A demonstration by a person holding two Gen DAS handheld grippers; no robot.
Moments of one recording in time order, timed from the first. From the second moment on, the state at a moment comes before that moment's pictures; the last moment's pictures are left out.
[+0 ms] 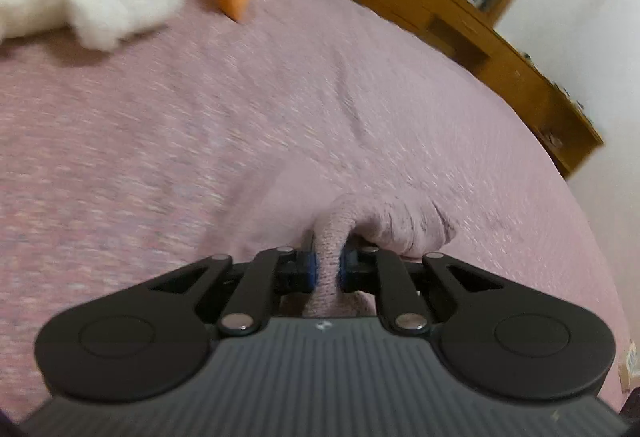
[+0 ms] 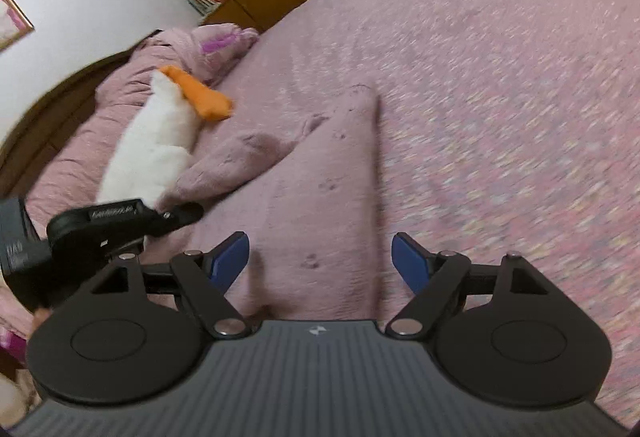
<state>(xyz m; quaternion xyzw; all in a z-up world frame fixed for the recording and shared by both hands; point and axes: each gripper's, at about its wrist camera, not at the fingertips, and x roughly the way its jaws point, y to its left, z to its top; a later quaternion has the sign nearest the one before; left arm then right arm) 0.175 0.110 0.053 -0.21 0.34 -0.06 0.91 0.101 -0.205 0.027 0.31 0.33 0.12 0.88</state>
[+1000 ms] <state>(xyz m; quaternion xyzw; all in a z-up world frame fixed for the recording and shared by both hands) 0.155 0.164 0.023 -0.25 0.41 -0.05 0.88 0.226 -0.040 0.074 -0.02 0.37 0.16 0.91</state>
